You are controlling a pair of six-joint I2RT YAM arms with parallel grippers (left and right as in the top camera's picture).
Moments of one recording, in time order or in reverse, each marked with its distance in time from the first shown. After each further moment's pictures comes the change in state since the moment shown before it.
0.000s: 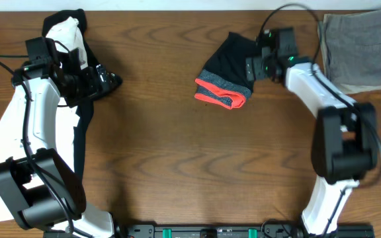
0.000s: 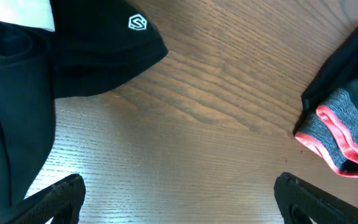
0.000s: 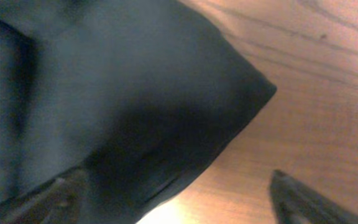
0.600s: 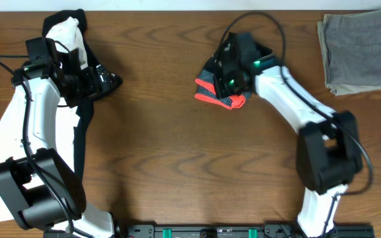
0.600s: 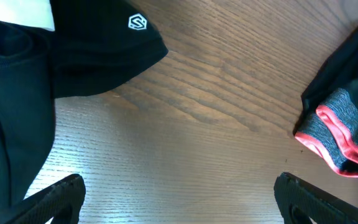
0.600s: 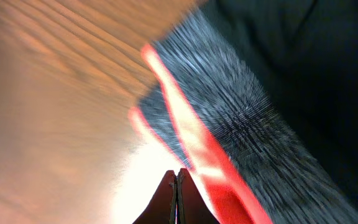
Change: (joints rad) left arm 0.000 0.000 0.000 -0.002 0.000 0.000; right arm 0.231 -0.012 0.045 -0.274 -0.240 0.175
